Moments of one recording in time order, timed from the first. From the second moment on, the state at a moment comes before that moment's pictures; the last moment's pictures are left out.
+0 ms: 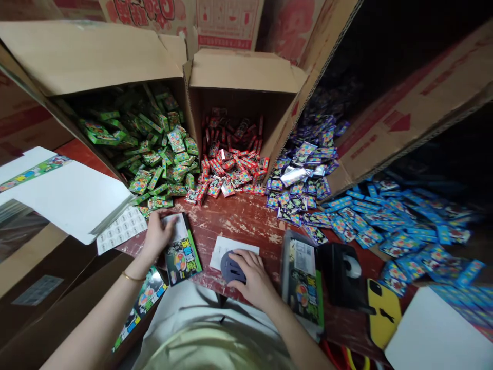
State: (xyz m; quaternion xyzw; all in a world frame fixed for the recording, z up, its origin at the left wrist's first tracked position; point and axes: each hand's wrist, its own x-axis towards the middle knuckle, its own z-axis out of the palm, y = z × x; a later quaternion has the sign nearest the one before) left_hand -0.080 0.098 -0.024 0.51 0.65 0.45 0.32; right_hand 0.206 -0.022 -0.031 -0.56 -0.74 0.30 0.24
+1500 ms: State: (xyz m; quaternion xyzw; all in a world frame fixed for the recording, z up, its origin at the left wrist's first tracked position) left_hand 0.017 0.062 0.043 0.60 0.38 0.25 0.67; right_hand 0.242 0.008 0.019 -0.57 -0.52 0.46 0.44
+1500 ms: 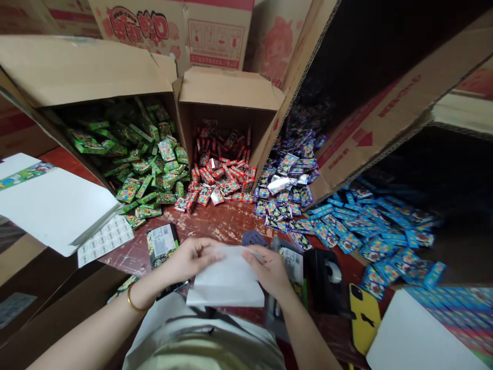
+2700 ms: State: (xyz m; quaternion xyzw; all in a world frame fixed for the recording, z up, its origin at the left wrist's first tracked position) left_hand 0.015 0.052 0.046 0.73 0.48 0.26 0.42; right_hand 0.238 0.005 0.028 -0.64 -0.58 0.29 0.41
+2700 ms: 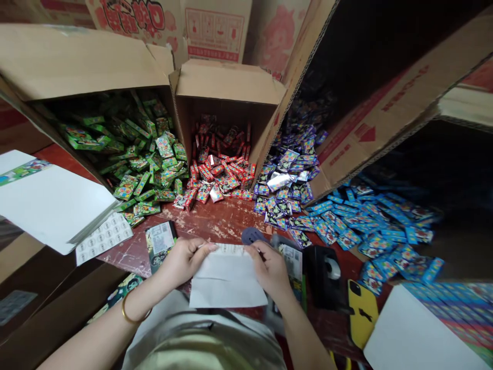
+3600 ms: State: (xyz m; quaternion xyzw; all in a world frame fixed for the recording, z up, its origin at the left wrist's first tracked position) left_hand 0.003 0.063 0.016 0.72 0.44 0.22 0.49; right_hand 0.243 0.007 -0.006 -0.65 -0.57 0.26 0.44
